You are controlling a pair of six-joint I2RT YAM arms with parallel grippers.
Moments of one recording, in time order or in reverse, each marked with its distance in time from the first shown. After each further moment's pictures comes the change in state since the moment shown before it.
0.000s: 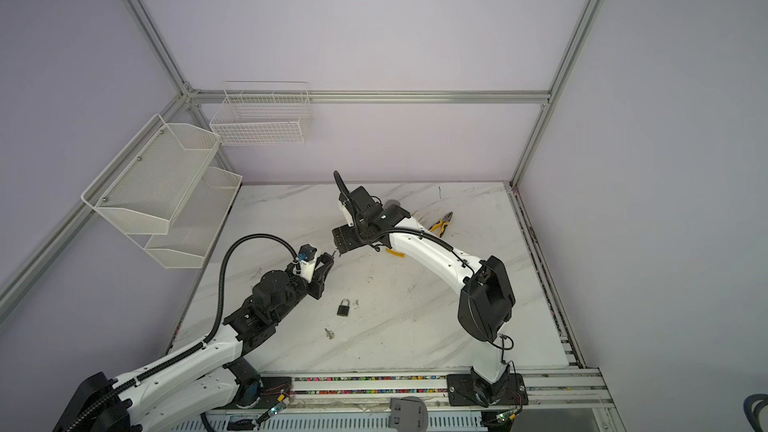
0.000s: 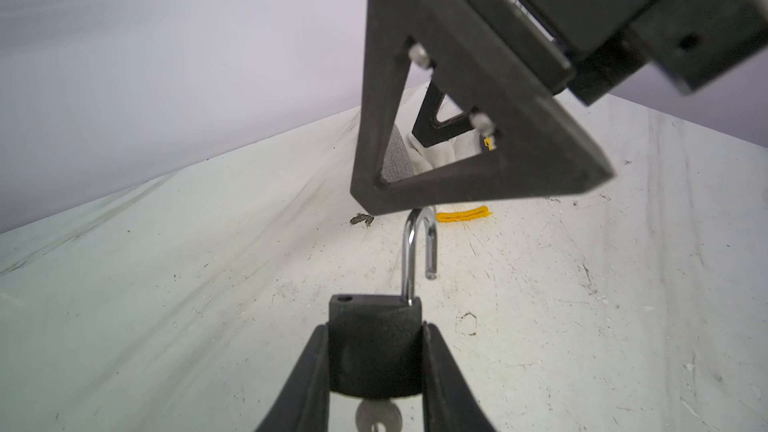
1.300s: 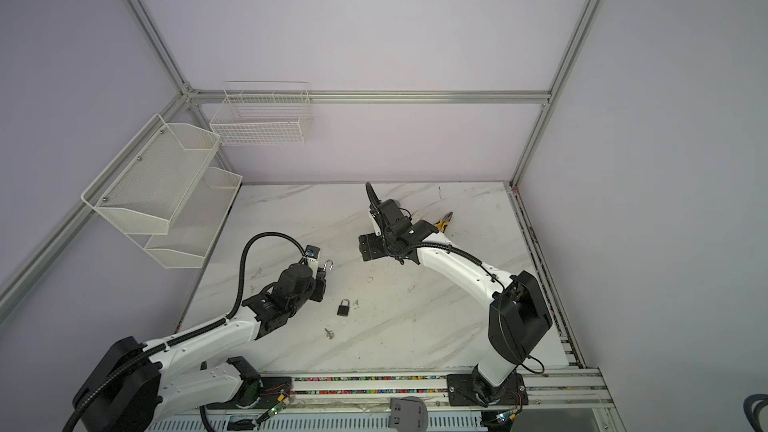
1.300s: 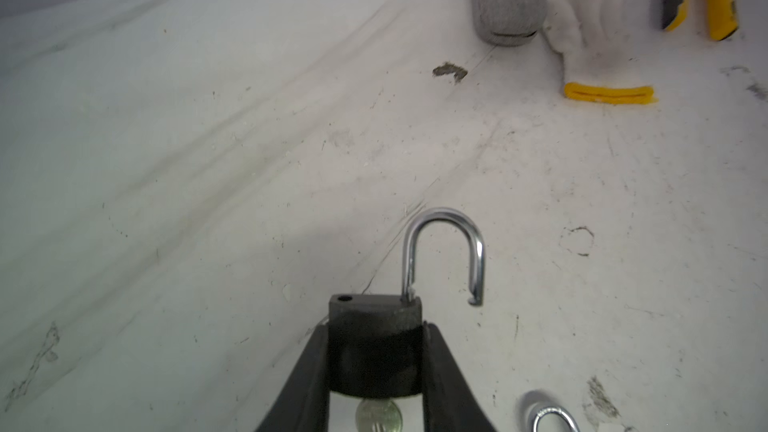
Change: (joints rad) left arm 0.003 0.280 0.144 -0.360 -0.221 -0.268; right arm -0.087 -0.241 -0.391 0.171 0.056 0.100
